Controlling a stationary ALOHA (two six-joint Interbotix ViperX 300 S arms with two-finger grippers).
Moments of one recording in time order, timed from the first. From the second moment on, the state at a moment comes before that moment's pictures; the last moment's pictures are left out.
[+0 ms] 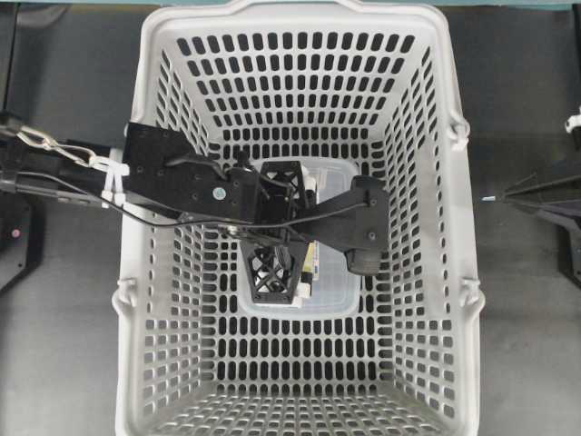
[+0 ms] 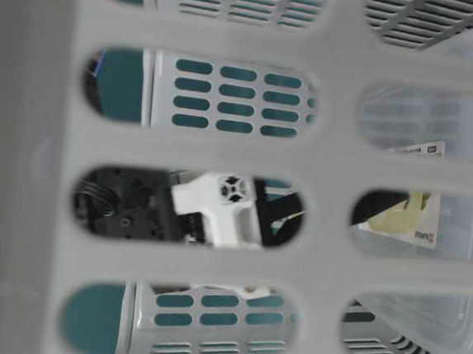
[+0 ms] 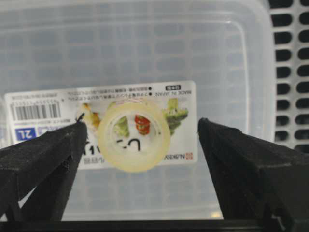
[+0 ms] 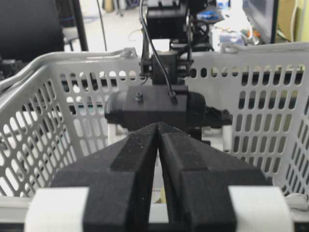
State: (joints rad) left arm -0.07 0.23 0.06 0.04 0.91 -0.03; right arm 0.08 -1.02 1.12 0.01 -0.08 0.04
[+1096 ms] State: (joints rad) left arm -0.08 0.11 -0.11 0.04 1.16 -0.01; right arm 0.08 -1.09 1.14 0.01 -0.11 0.05
